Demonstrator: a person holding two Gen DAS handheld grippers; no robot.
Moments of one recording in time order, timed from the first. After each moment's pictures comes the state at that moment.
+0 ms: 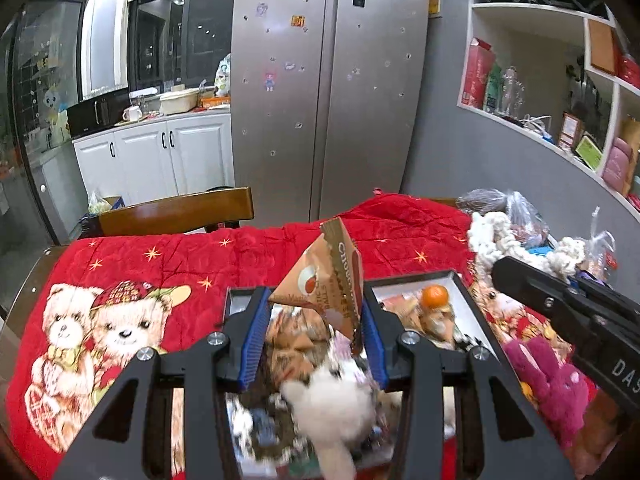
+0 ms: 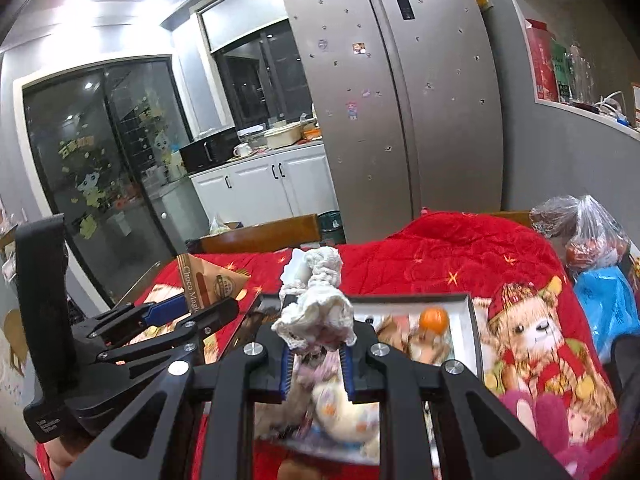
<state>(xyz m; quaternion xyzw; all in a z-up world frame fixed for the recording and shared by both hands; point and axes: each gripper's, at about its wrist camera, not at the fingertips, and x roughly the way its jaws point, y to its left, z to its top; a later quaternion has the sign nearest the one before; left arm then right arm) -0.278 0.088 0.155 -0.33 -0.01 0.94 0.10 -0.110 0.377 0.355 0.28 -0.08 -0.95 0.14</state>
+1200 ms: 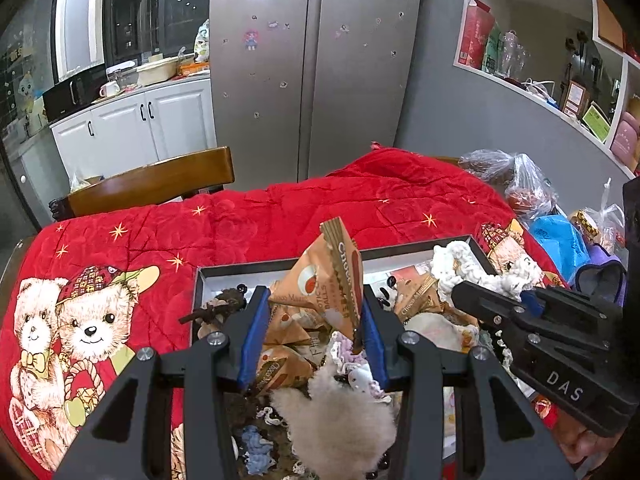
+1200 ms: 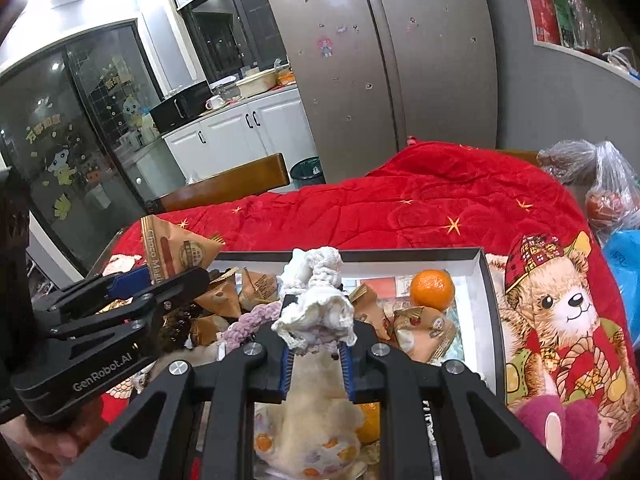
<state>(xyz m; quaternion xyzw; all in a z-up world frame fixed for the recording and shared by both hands) -0.319 0.096 0.102 -0.39 0.01 0.91 0.13 -0.175 0.384 0.286 0.38 -0.09 -0.92 0.11</state>
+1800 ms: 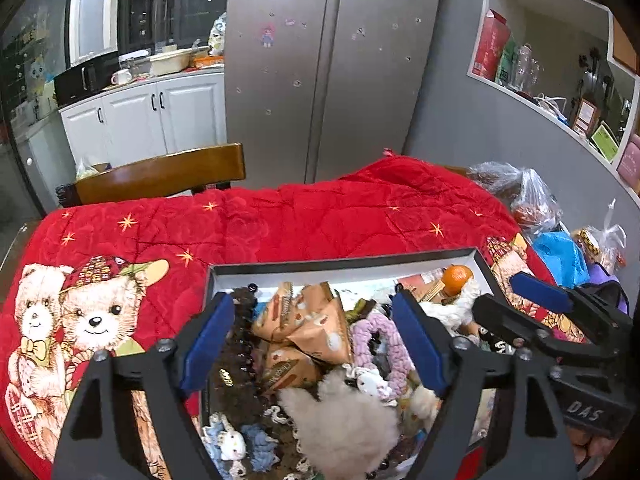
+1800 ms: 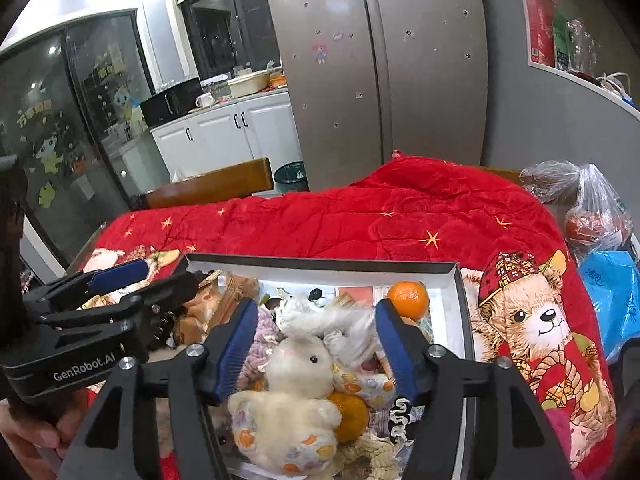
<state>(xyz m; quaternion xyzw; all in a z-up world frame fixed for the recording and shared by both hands) -0.322 0.082 0.109 -0.39 -0.02 0.91 0.11 -0.170 0.385 0.296 0.37 -0.05 -0.92 0.09</state>
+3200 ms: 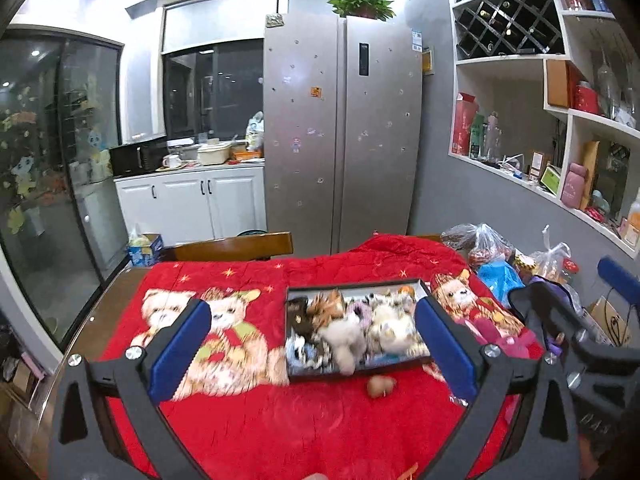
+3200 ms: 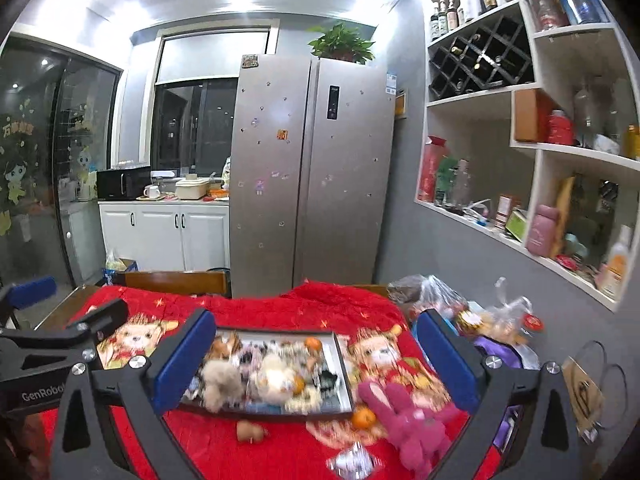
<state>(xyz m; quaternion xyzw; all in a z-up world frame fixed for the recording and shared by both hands) -0.027 0.034 0.282 -0.24 0.00 0.97 0.06 0.099 0.321 0.472 0.17 0.04 -0.98 -0.09</state>
